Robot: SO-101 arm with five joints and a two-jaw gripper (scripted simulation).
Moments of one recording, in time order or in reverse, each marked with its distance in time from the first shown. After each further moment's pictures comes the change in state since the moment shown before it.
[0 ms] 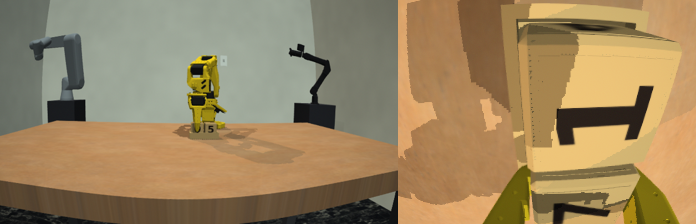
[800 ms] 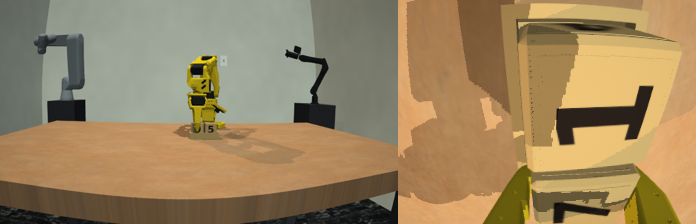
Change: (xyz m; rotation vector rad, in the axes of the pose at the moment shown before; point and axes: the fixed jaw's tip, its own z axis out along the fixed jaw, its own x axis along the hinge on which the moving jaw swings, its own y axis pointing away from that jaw) arm 0.000 0.000 0.000 0.000 0.000 0.000
